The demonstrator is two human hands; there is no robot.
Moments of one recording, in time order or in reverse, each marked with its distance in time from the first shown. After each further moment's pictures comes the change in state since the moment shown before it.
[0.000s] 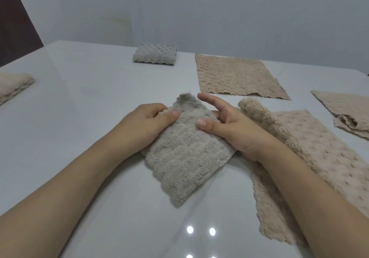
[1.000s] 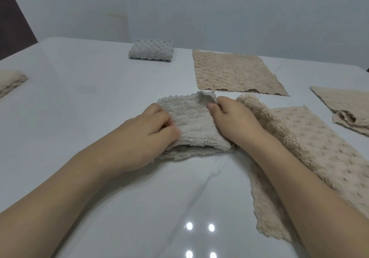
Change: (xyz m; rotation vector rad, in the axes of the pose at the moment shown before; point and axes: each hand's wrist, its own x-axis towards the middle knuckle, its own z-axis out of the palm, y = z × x) left_hand -0.028 0.016 0.001 0.418 -0.178 0.079; right_hand 0.019 0.007 -0.013 -1.028 0.408 -0.004
